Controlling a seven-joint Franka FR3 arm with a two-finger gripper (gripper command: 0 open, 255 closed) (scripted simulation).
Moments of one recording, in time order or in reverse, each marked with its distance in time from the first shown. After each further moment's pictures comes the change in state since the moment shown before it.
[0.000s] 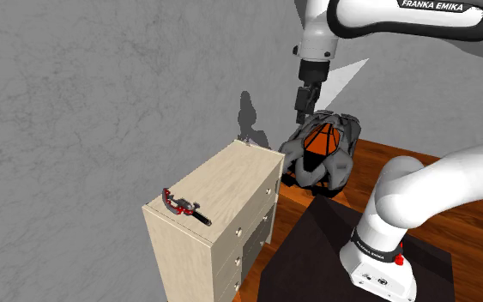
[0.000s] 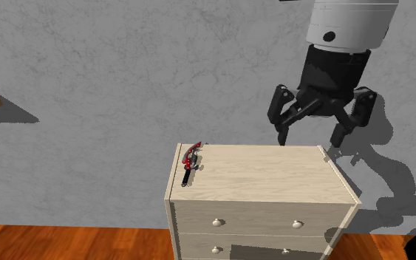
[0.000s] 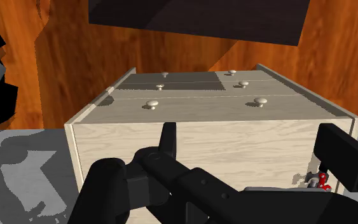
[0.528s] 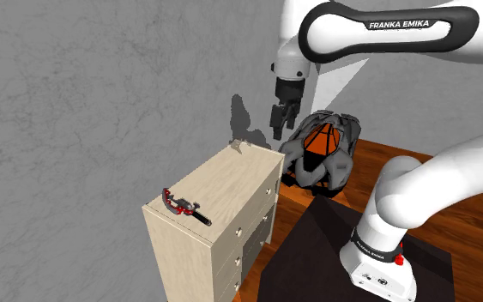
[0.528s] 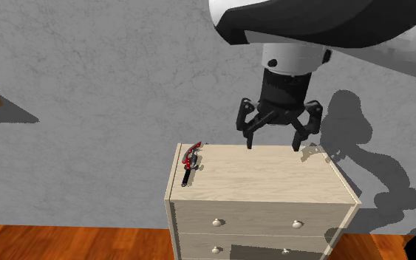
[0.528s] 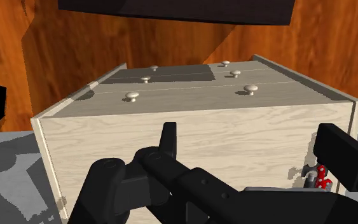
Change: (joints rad) arm 0.014 0.105 0.103 -0.046 0.057 0.151 0.123
